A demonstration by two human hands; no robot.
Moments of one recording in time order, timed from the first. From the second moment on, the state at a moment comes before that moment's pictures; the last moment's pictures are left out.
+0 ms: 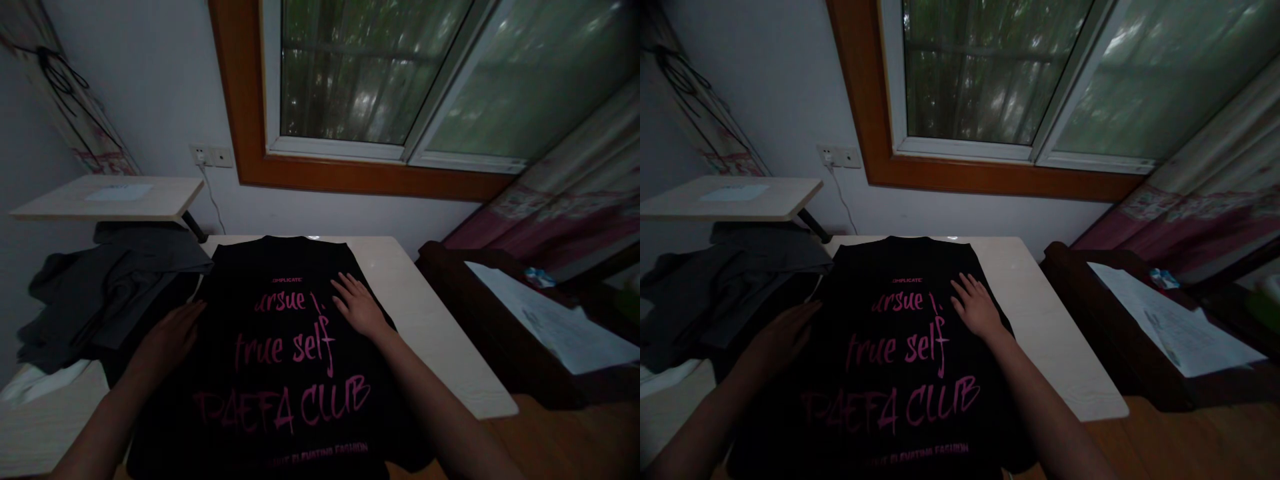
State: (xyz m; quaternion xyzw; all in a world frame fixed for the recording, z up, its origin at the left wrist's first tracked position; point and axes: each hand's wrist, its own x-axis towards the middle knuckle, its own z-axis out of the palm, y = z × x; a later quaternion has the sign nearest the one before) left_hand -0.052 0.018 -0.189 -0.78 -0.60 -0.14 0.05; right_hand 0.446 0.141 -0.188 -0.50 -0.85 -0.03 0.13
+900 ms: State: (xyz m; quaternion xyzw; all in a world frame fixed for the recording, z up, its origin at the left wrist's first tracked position) left_hand -0.041 0.094 -0.183 -0.64 -0.76 -0.13 0.00; right_hand 0.480 0.167 -0.166 -0.71 -0.69 0.00 0.11
